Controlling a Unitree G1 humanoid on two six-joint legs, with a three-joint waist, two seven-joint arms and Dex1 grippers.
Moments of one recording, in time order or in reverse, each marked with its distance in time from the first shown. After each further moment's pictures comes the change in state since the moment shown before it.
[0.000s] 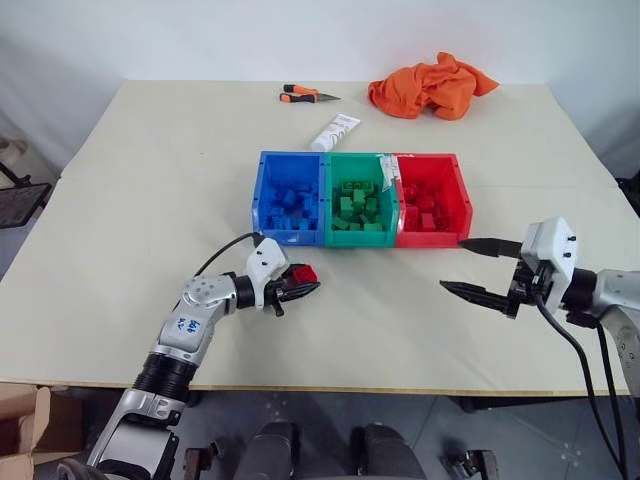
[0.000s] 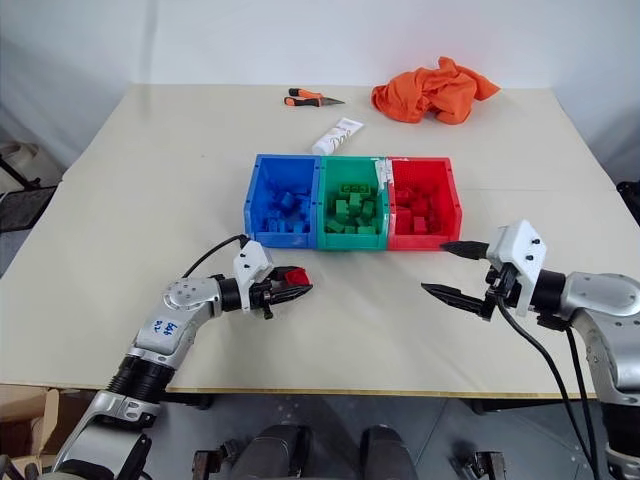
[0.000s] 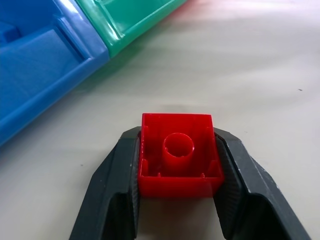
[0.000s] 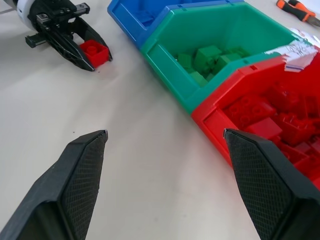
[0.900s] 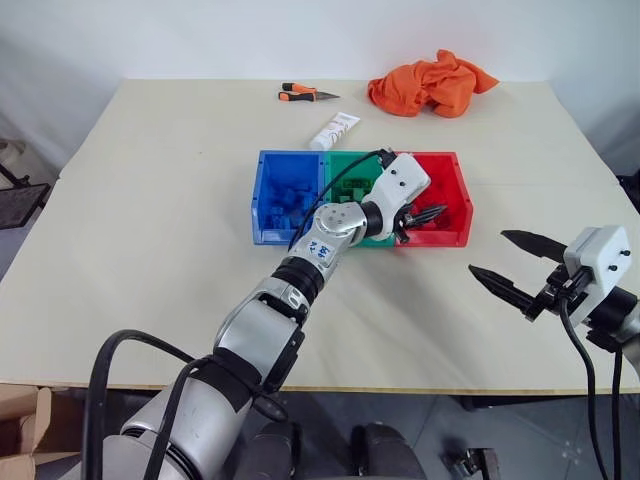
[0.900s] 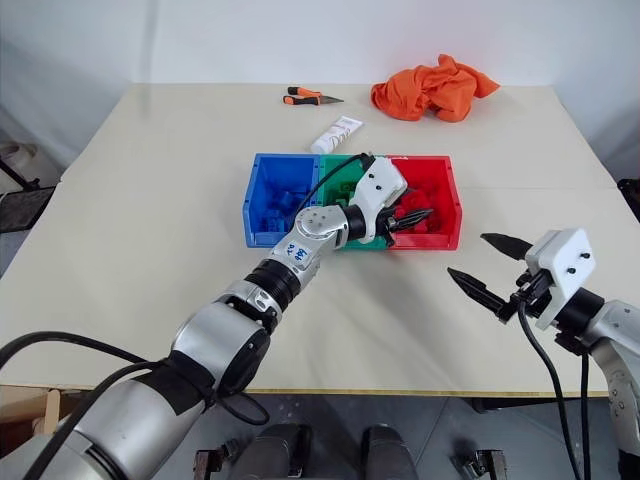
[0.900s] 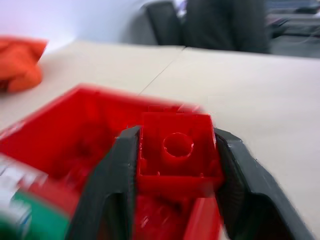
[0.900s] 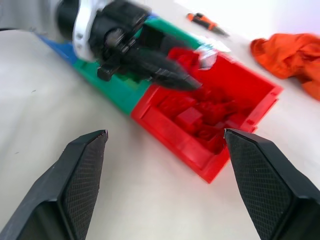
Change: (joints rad) left arm -0.807 -0.539 0.028 1.033 0.150 -0.437 0.324; right arm 0.202 0.086 -0.212 -0.209 0.045 0.020 -0.279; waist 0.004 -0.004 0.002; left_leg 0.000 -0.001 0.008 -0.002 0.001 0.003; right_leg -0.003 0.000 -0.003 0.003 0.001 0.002
